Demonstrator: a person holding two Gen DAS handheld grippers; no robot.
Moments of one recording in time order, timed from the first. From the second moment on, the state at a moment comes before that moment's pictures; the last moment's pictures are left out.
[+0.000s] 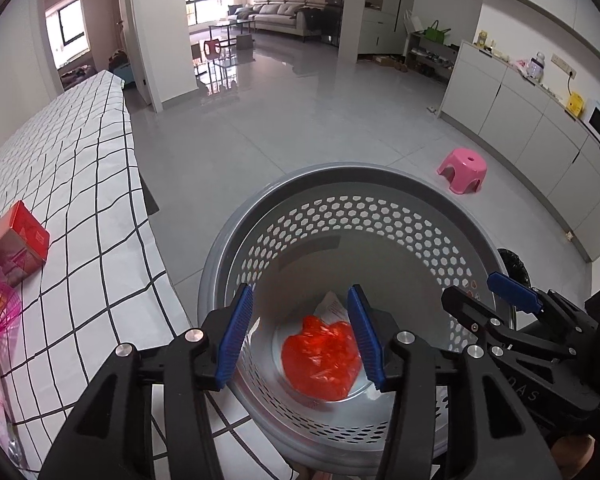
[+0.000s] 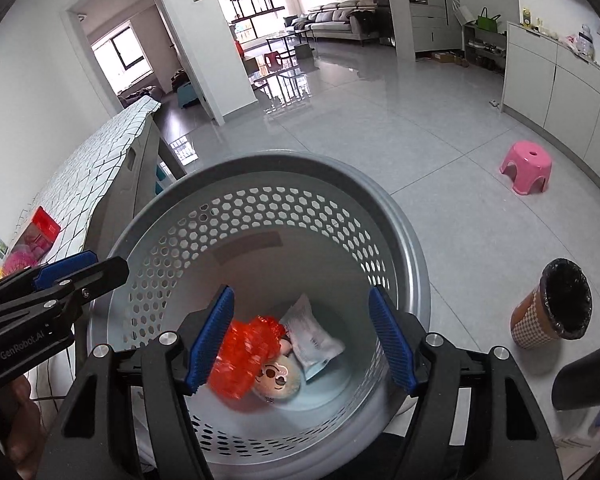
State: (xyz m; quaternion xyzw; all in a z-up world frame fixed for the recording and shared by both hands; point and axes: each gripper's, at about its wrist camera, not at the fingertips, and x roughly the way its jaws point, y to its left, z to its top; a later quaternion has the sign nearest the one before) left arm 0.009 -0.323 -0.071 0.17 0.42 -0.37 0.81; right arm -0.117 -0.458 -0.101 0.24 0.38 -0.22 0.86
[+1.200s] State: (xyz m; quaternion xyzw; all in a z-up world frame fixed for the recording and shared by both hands) left arm -0.004 -0.208 -0.008 0.12 0.35 -0.31 0.88; right arm -0.117 -0.369 -0.044 0.19 0.34 -0.16 0.91
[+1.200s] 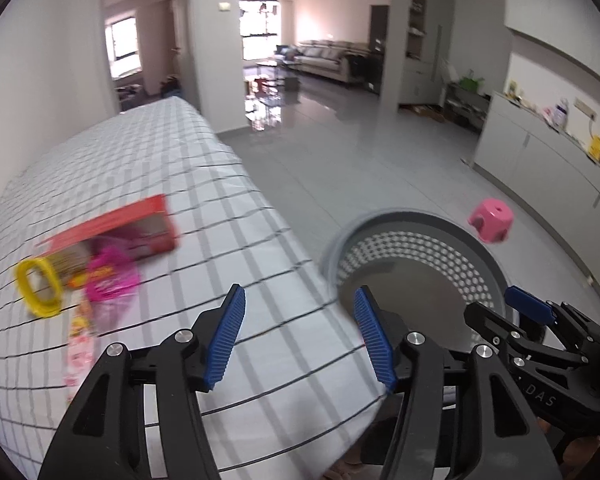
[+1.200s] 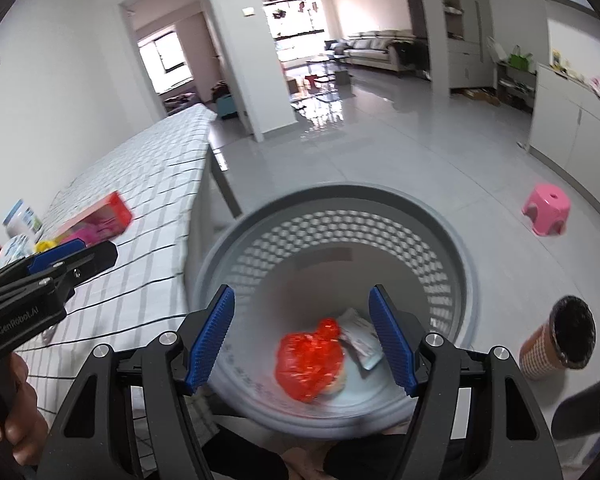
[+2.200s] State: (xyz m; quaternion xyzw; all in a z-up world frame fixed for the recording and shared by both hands) left arm 0.057 -0.034 -0.051 0.05 0.42 -0.12 0.90; right arm -0.017 -0.241 -0.056 0.14 0.39 0.02 0.91
